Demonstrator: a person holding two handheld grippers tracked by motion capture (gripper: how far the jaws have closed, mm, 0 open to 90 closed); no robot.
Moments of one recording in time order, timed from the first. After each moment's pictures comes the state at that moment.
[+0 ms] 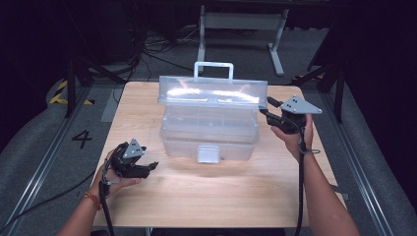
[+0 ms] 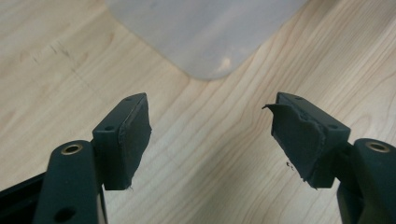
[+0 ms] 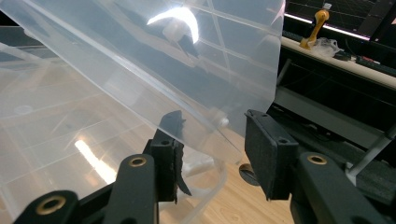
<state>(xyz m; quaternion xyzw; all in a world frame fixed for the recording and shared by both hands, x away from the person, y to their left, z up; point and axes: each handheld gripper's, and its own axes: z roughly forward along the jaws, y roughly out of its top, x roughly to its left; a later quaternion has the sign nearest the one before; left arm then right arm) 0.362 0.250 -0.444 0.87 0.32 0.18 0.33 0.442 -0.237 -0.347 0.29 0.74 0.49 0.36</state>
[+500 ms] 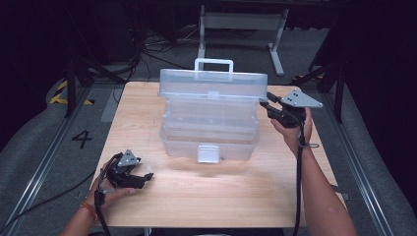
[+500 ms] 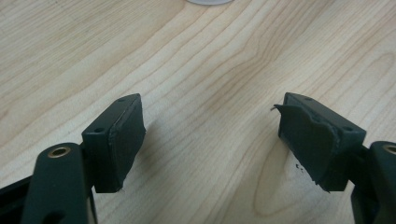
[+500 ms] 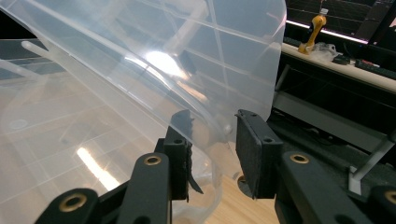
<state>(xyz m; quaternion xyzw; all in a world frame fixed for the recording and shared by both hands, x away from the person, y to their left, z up) 0.349 0.270 -0.478 0.86 0.35 0.14 0.33 0.454 -0.235 -0.338 0.30 0.73 0.51 0.36</state>
